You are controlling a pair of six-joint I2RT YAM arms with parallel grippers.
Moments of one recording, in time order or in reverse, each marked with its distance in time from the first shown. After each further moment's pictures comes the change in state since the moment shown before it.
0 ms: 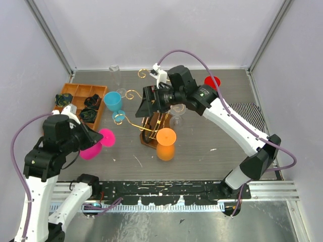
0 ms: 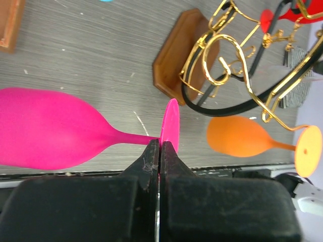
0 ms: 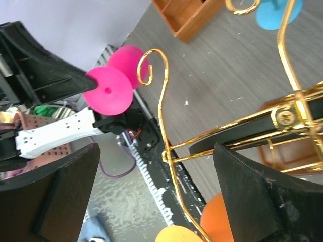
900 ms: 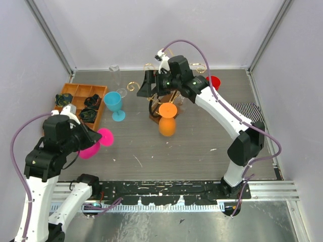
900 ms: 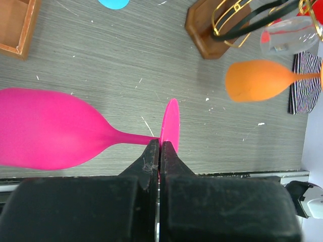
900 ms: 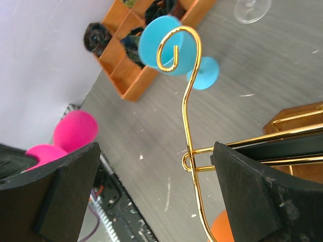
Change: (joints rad) left arm 0.000 0.001 -0.010 0.011 -0.045 0.027; right arm -0.117 0.172 0.051 0.178 0.089 0.006
